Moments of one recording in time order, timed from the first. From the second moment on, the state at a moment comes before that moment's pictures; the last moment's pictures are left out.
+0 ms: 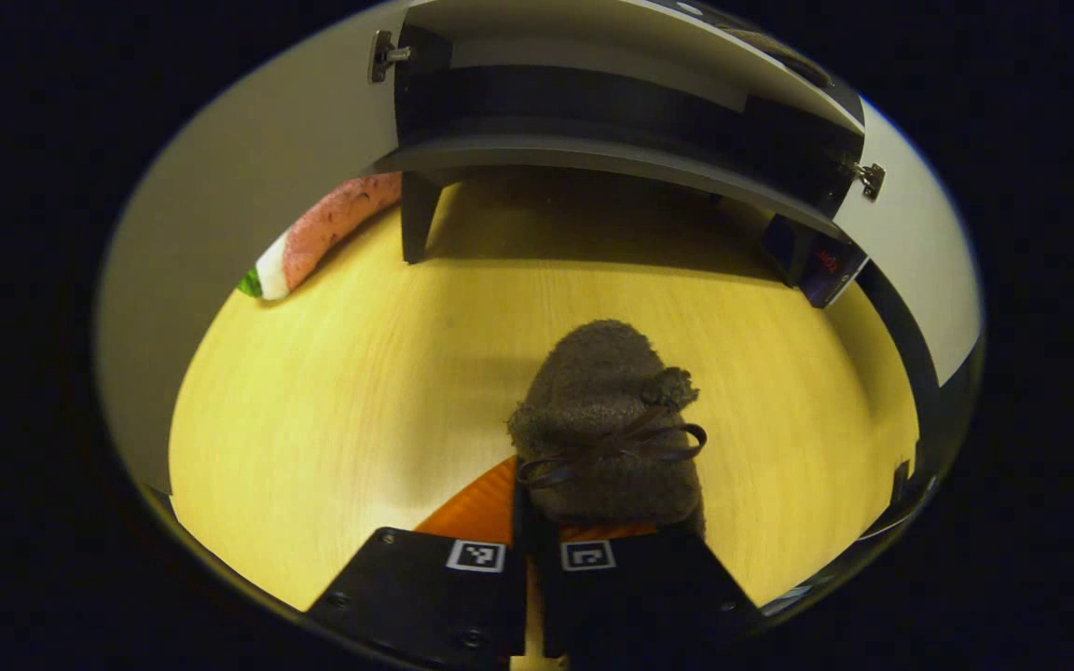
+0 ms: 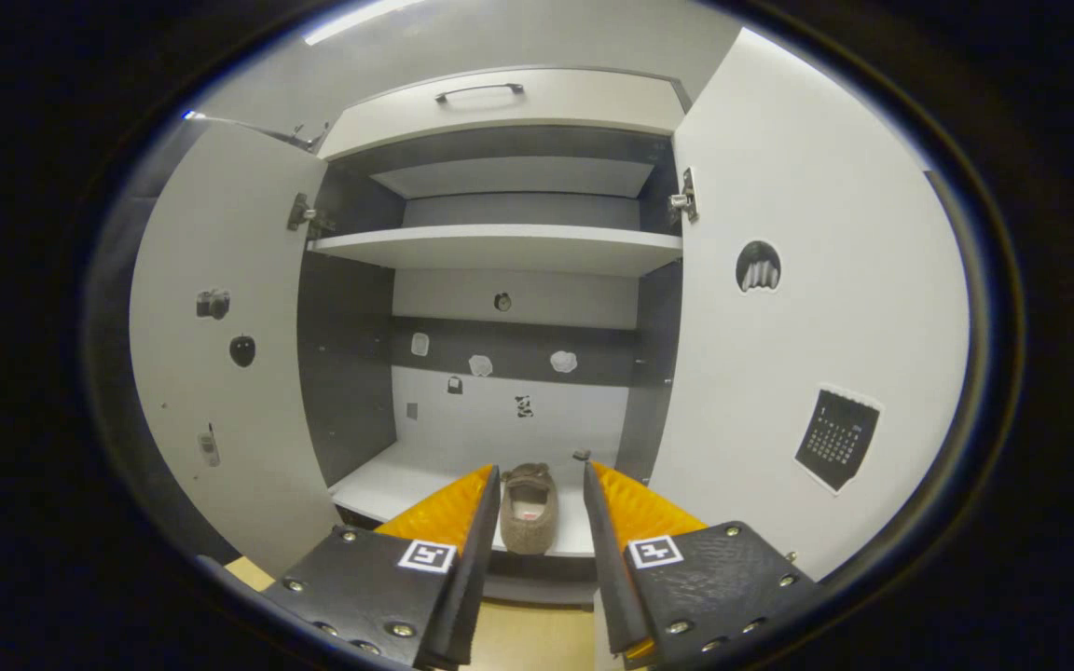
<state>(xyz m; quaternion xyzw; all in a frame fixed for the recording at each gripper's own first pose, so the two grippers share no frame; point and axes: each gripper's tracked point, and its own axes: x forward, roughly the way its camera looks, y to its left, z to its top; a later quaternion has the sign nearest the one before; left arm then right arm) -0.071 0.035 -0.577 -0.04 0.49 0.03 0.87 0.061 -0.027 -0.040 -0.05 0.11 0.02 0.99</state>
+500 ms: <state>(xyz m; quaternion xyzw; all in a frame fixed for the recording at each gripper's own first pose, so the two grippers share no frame) 0.015 0.001 -0.380 0.00 0.33 -0.02 0.95 0.060 -0.023 -0.034 -0.04 0.10 0.04 0.99</state>
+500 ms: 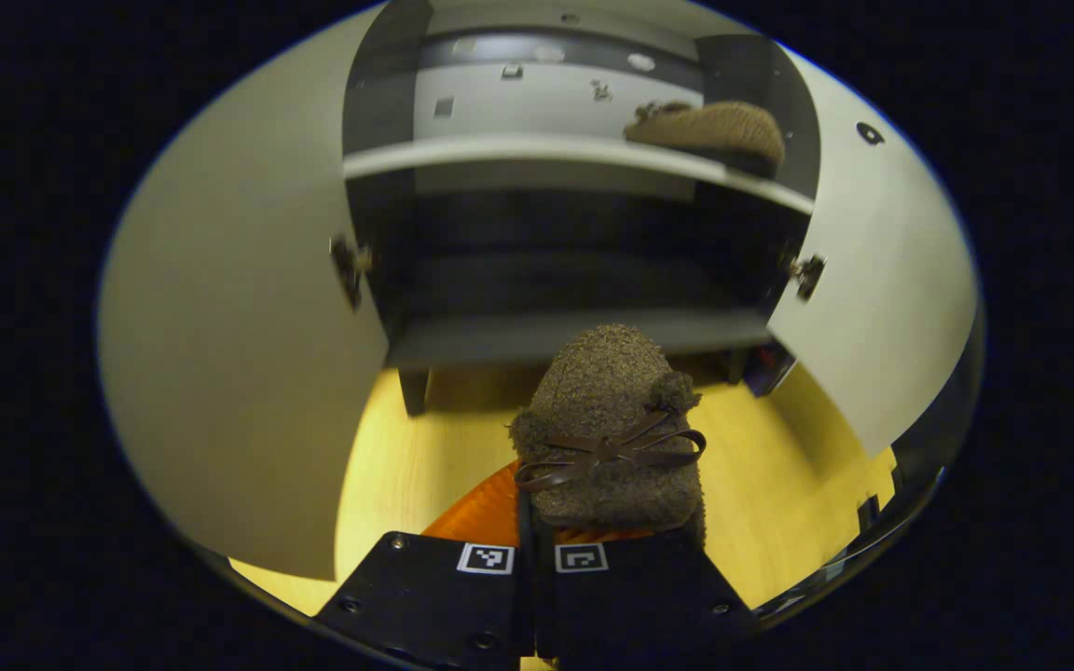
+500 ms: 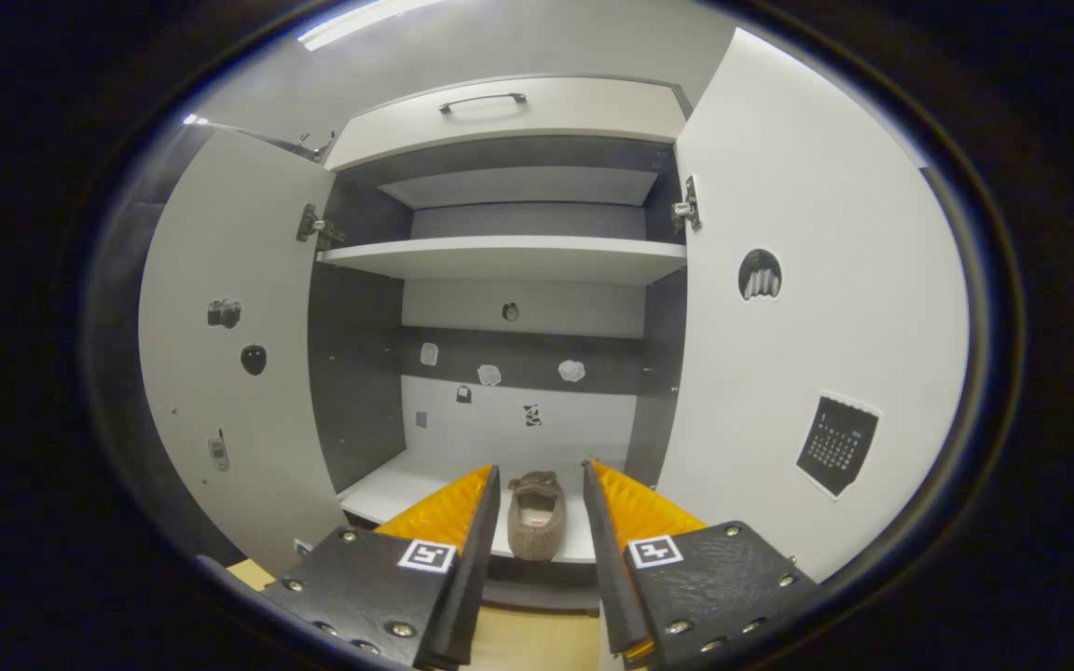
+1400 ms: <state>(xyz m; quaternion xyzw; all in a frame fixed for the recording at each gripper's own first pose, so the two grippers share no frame) 0.269 0.017 -0.163 0.04 0.15 0.01 0.99 0.040 -0.009 -0.039 -0.02 0.08 0.05 0.99</state>
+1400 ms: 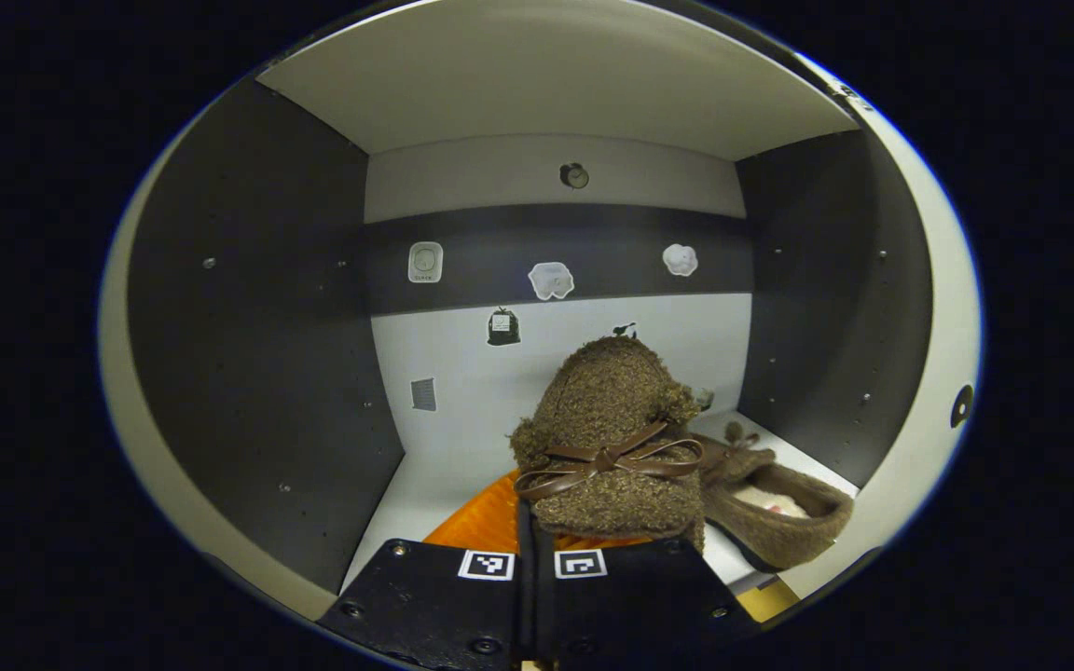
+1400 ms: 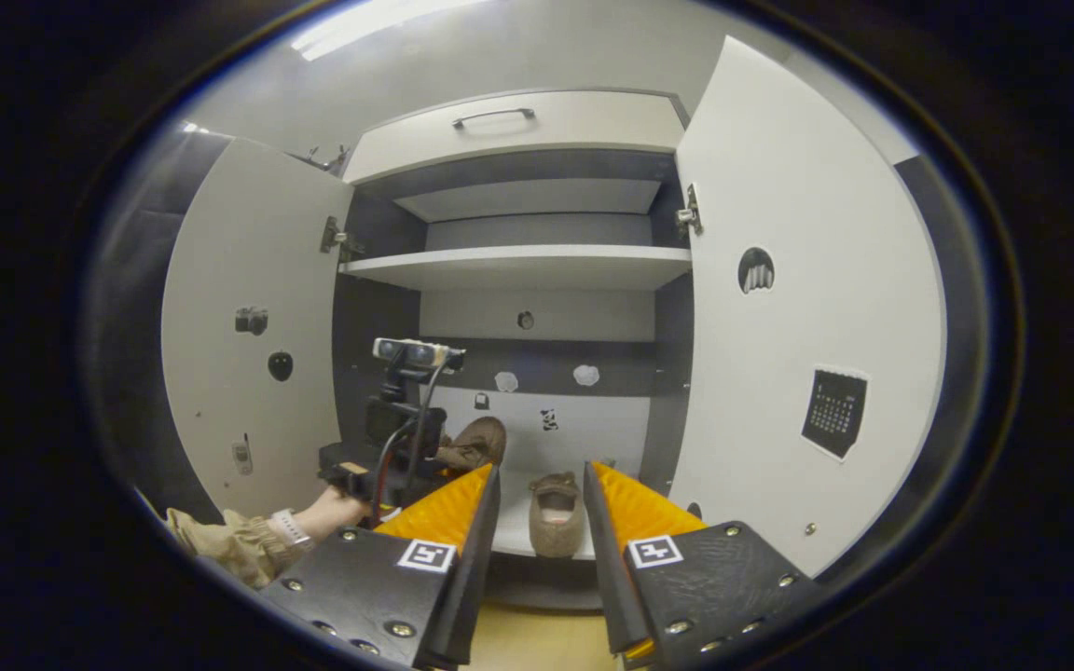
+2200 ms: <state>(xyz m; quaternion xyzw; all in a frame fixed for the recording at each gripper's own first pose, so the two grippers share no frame) 0.272 0.038 -0.206 0.04 0.23 0.03 0.97 0.027 -0.006 -0.039 -0.02 0.09 0.06 0.99</state>
